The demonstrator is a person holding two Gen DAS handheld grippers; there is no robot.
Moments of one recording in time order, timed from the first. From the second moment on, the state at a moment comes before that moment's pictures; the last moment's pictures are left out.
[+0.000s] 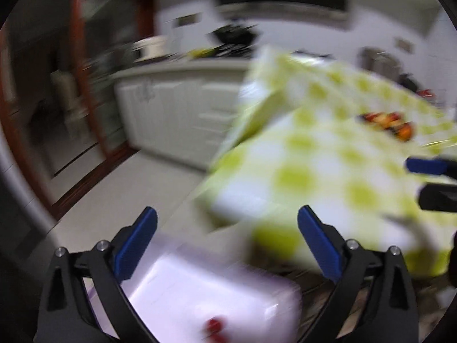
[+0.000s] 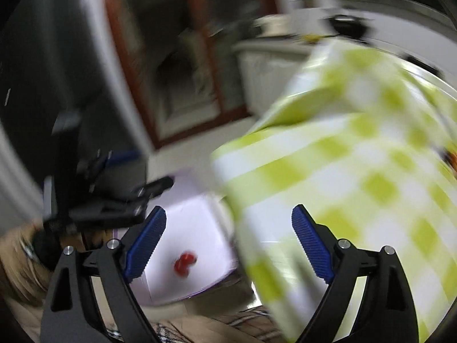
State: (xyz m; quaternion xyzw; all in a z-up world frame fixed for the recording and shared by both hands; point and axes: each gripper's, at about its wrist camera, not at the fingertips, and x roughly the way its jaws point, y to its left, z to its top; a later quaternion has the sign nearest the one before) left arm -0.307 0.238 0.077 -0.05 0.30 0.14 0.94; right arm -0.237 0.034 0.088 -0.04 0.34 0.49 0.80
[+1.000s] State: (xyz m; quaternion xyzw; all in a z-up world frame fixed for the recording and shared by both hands) left arm 0.073 0.008 0.027 -0.15 0.34 -0.11 0.92; right arm 0.099 -0.226 0.020 0.14 0.40 0.13 0.90
